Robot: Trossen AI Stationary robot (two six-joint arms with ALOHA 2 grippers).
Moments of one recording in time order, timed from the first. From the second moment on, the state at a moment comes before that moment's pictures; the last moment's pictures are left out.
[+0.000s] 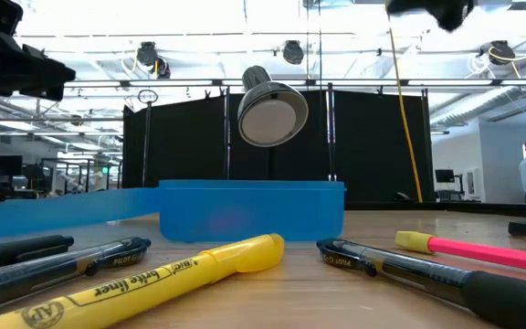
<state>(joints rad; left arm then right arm) -0.55 0.01 0.09 -0.19 -0.50 0.12 0.65 1.32 0.98 -0.41 0.66 0.64</state>
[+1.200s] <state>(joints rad) -0.55 0.01 0.09 -0.19 -0.50 0.08 0.60 1.80 1.21 -1.09 0.13 1.92</state>
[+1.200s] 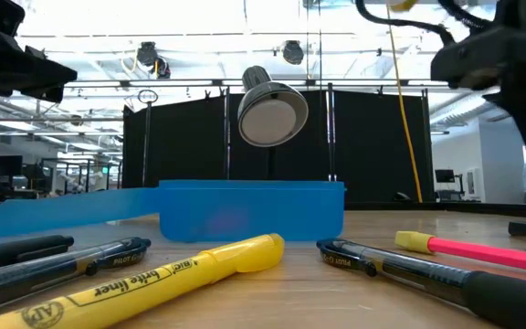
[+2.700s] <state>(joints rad) -0.55 0.01 0.09 -0.20 -0.50 0.07 0.61 1.79 0.96 -0.82 0.05 1.99</state>
